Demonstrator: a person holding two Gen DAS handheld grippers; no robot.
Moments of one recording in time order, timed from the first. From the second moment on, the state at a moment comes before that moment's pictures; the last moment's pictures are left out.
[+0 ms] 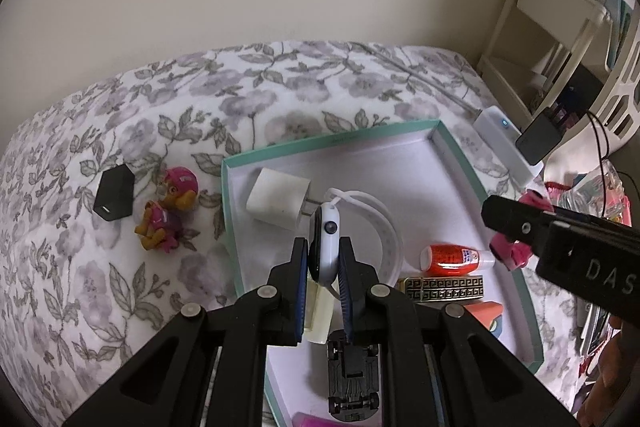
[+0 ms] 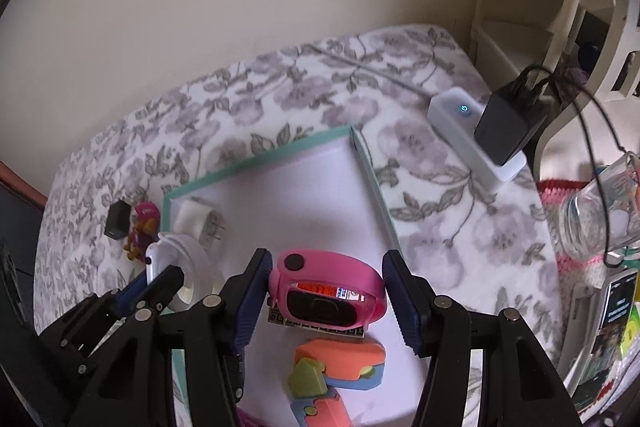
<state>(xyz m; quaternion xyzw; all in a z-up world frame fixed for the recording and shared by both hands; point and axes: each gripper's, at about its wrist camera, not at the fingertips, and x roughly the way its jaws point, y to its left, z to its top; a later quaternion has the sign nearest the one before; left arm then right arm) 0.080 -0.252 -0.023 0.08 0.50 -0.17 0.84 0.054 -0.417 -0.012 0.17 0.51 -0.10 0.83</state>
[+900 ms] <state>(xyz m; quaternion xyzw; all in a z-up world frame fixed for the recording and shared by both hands) 0.081 -0.258 -0.045 0.10 0.53 -0.16 0.83 0.065 -0.401 -0.044 0.15 0.56 -0.08 0.81</state>
